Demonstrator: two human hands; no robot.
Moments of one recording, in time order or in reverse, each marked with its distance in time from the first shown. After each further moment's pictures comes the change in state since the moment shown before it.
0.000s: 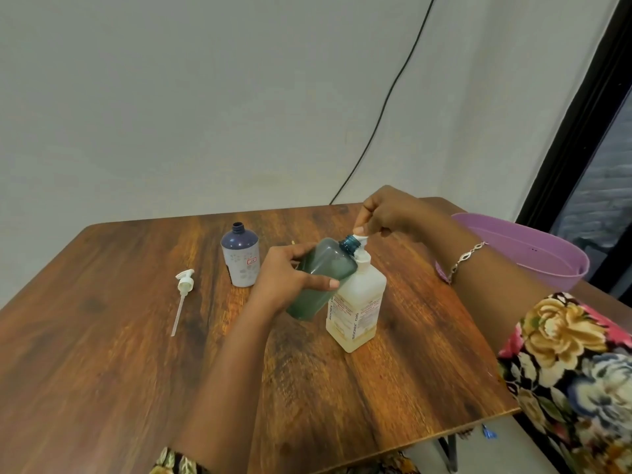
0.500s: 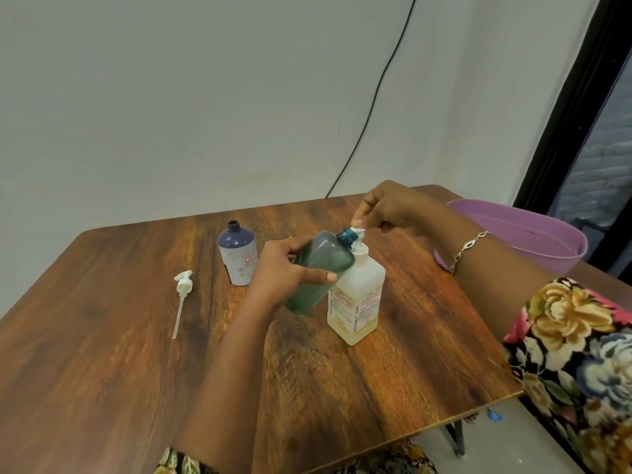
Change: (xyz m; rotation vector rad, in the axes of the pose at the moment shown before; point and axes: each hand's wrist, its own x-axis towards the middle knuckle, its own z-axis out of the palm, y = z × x) left_hand 0.002 0.000 0.000 0.015 -0.005 0.015; right_hand -0.001 0.010 -0.001 0.113 -0.011 0.027
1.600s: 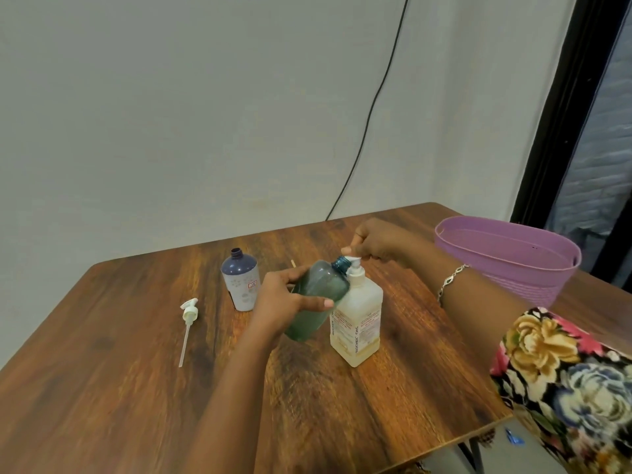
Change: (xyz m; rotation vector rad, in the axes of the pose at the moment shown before) left_hand -0.005 0.000 0.003 -0.006 0.000 -0.027; right_hand 0.001 0.008 0.013 -0.170 0.022 0.031
